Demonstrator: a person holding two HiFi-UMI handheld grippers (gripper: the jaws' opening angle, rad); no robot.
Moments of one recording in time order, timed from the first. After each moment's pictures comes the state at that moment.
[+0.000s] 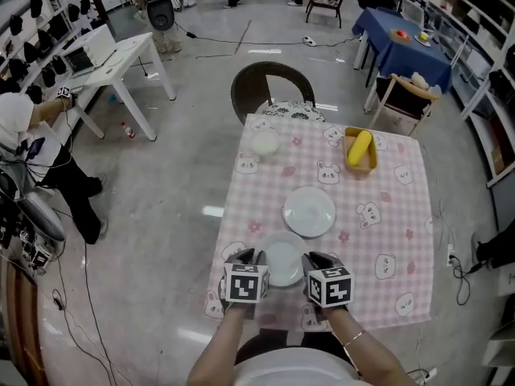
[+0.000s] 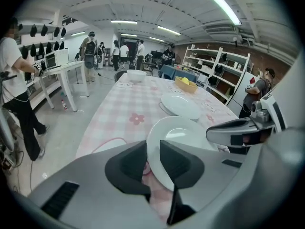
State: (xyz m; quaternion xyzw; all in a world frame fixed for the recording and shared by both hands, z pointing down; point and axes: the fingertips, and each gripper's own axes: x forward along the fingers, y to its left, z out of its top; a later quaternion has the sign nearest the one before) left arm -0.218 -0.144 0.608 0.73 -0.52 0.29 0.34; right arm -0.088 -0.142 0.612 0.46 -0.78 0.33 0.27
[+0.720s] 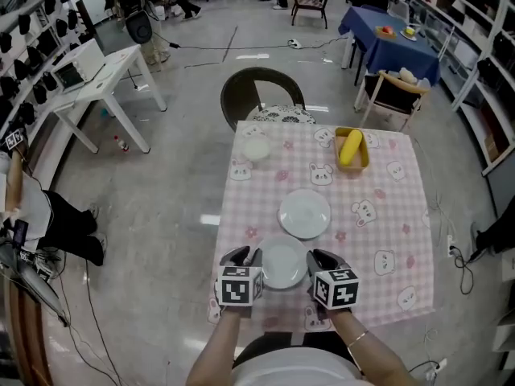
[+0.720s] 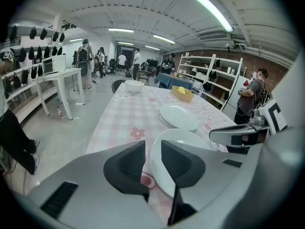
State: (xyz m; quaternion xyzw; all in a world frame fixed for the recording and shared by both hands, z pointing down) left arm -0.223 -0.158 0.584 0.76 -0.52 0.26 0.30; right arm -0.071 -0.148 0.592 0.51 -0.78 0.32 0.20
